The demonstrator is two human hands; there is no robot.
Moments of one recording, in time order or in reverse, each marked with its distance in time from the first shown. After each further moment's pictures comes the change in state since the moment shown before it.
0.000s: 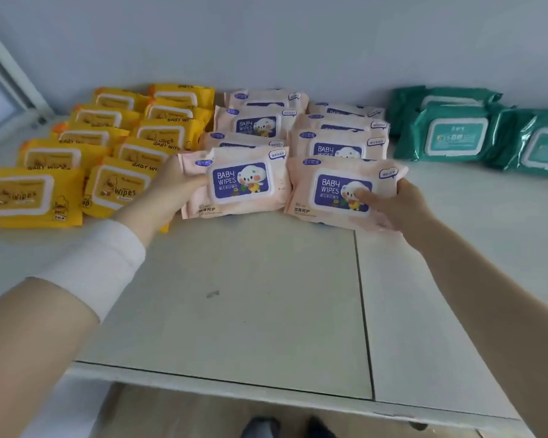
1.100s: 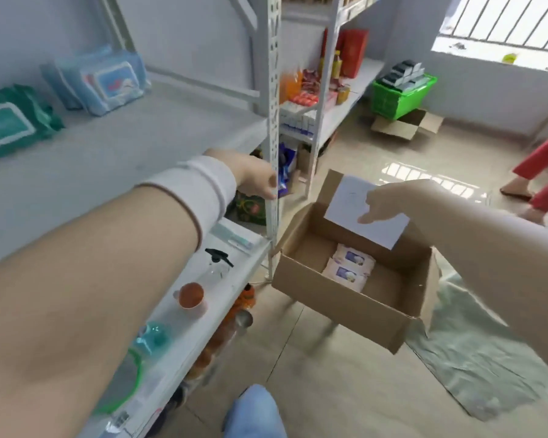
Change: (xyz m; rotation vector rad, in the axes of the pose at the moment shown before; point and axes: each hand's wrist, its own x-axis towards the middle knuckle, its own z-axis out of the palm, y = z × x) left_hand -0.445 0.239 0.543 1.342 -1.231 1.311; right_hand -0.439 0.253 -0.467 -0.982 0.094 0.992
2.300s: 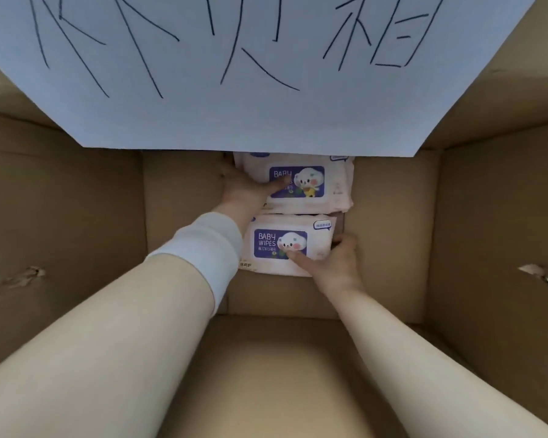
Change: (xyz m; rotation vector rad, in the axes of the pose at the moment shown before) left_hand 0.689 0.212 0.444 -0.864 -0.362 -0.488; right_hand 0.501 0.040 0.486 1.635 -0.299 0.859
